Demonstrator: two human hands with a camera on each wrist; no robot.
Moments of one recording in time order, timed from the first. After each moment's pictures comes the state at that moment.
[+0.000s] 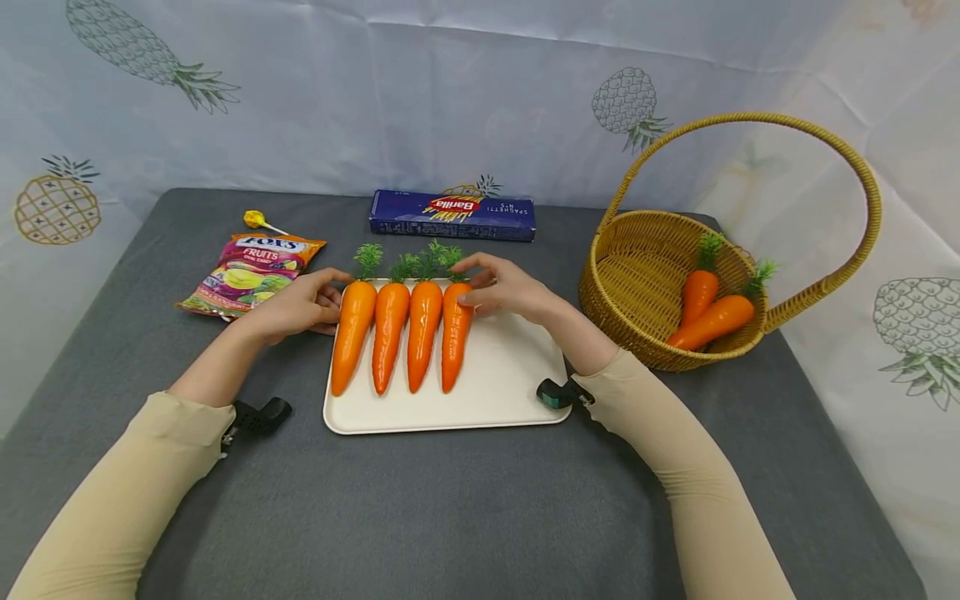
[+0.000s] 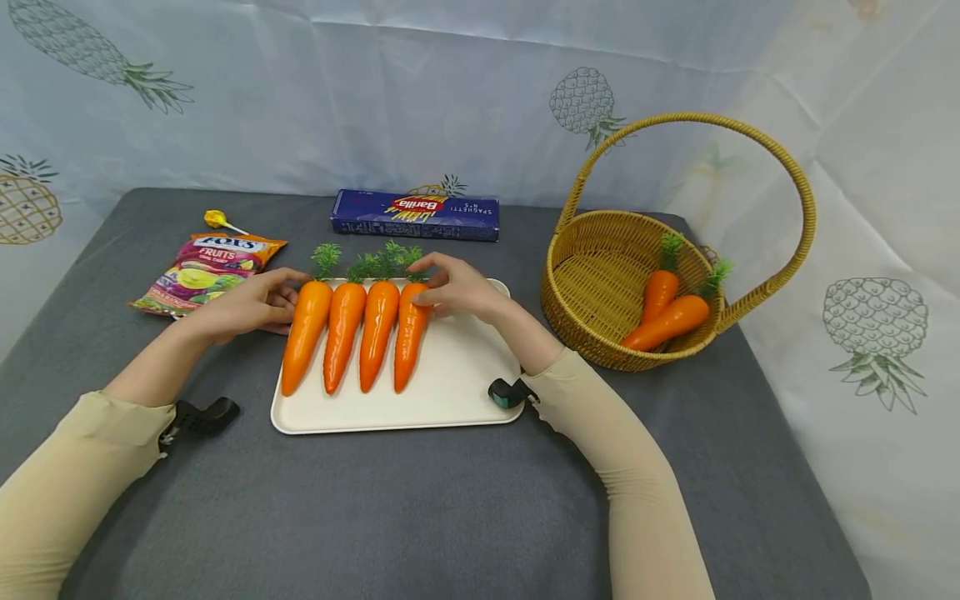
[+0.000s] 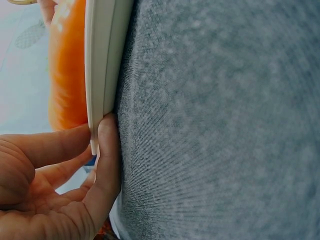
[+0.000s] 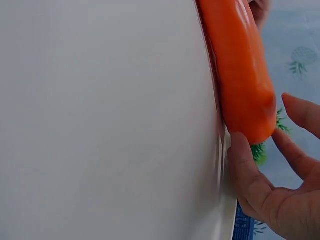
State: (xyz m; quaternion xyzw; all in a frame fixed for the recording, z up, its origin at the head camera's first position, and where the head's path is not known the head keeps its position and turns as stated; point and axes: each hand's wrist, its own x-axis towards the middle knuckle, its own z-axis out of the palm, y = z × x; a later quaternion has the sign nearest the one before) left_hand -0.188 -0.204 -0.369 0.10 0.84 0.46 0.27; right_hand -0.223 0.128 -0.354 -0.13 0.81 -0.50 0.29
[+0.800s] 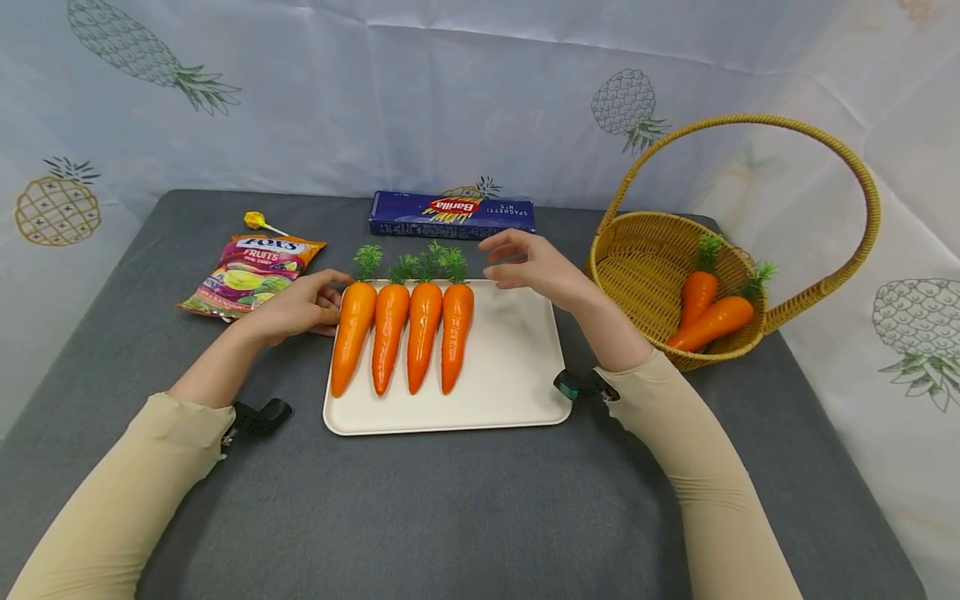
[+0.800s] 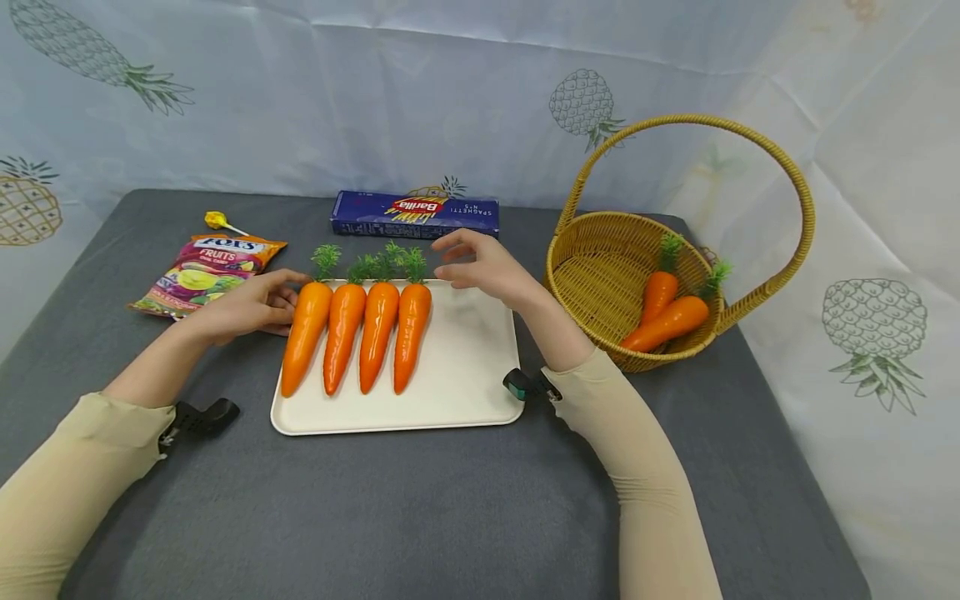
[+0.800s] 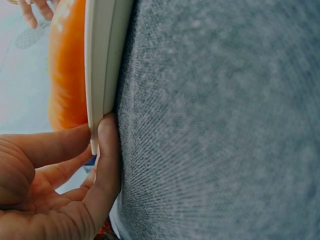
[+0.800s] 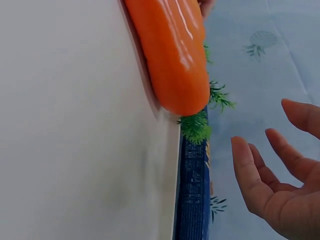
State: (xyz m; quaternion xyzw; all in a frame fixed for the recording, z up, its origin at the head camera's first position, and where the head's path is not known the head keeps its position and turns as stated) left_hand -0.187 -0.204 -0.368 0.10 0.84 0.46 0.27; right_hand -0.220 0.155 -0.317 -0.14 0.82 -0.50 0.22
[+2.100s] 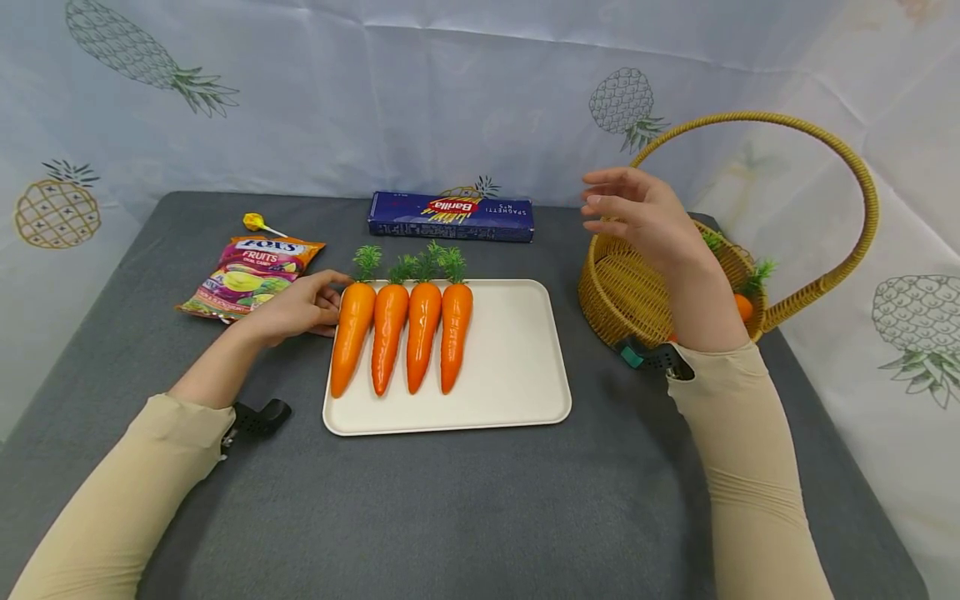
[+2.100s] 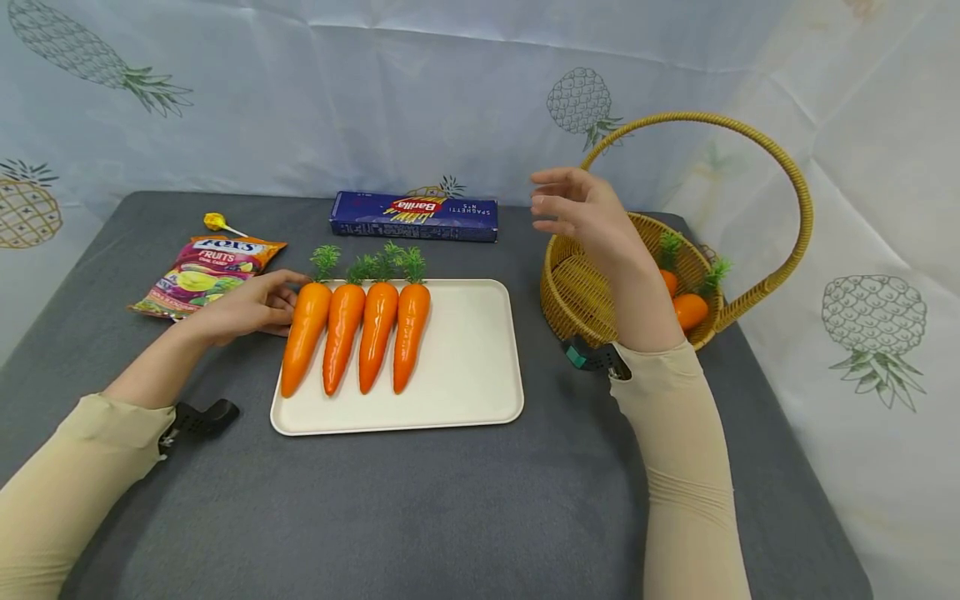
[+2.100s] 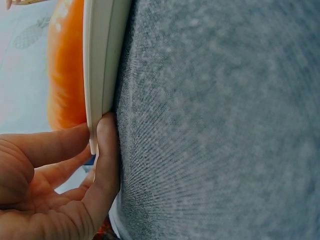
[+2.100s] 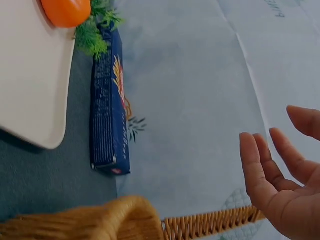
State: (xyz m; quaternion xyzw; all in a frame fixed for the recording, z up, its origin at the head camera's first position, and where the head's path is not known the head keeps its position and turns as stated) left_hand -0.187 -0.202 -0.367 0.09 0.84 0.46 0.26; right_hand -0.220 0.248 -0.250 -0.08 0.74 -0.67 0.10
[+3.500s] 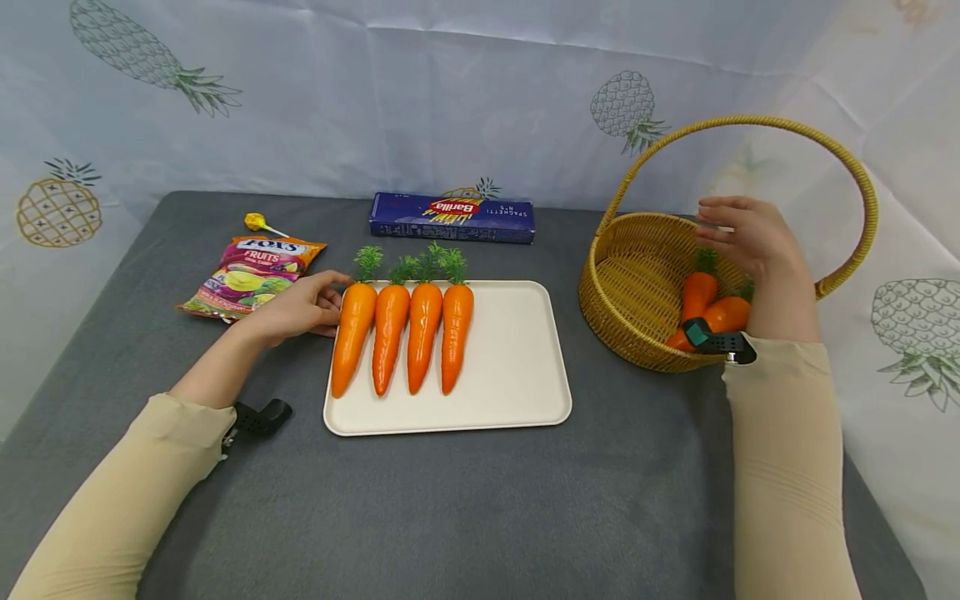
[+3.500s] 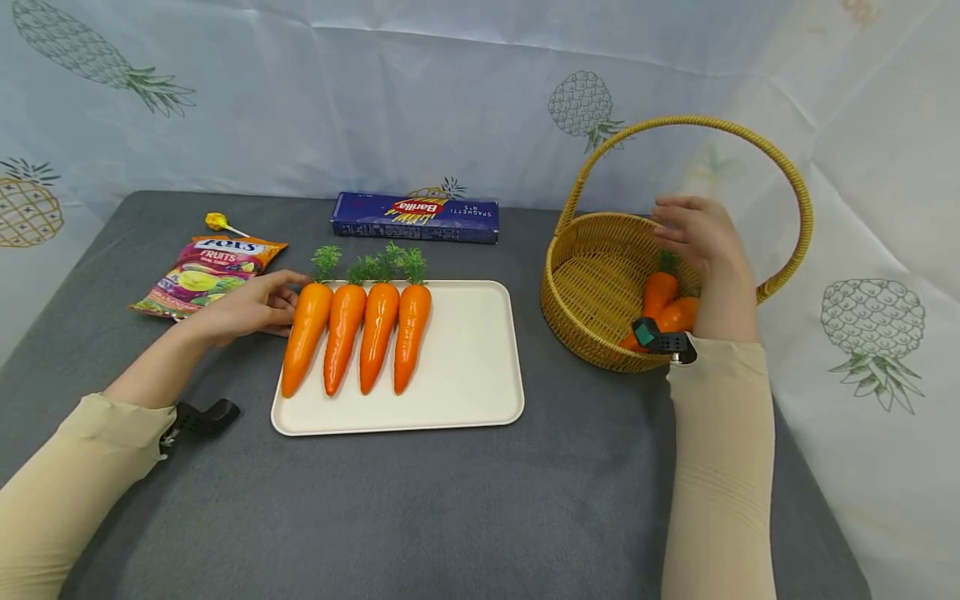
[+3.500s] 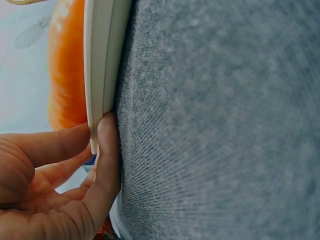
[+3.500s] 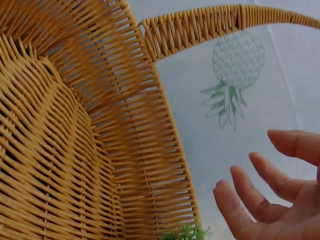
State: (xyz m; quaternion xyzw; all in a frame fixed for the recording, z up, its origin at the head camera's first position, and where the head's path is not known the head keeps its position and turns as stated) left_hand -0.186 -0.202 -0.367 0.09 0.84 0.46 0.27; right_hand -0.239 0.380 -0.259 0.13 0.71 -0.69 0.10
